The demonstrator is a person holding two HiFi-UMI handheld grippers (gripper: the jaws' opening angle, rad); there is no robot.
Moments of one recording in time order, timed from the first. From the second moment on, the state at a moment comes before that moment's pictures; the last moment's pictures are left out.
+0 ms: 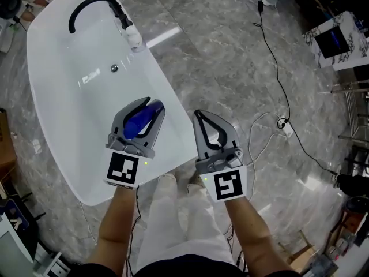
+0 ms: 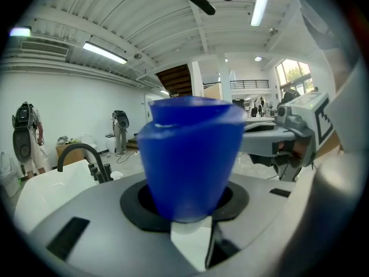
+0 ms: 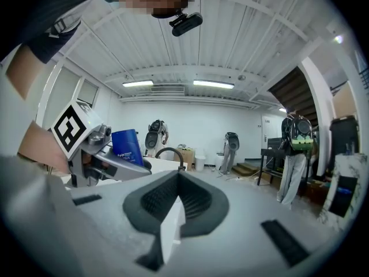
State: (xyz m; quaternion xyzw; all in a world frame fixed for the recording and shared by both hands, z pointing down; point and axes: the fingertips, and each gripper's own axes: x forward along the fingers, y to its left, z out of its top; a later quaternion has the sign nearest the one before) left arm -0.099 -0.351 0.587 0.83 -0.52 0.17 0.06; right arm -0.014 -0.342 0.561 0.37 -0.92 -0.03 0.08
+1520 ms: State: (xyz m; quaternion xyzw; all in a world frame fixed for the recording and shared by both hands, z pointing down) left arm -0.155 -0.487 0.769 0.84 -0.47 0.24 0.12; right arm -0.050 -0.407 0.653 0.39 -0.91 0.01 0.12
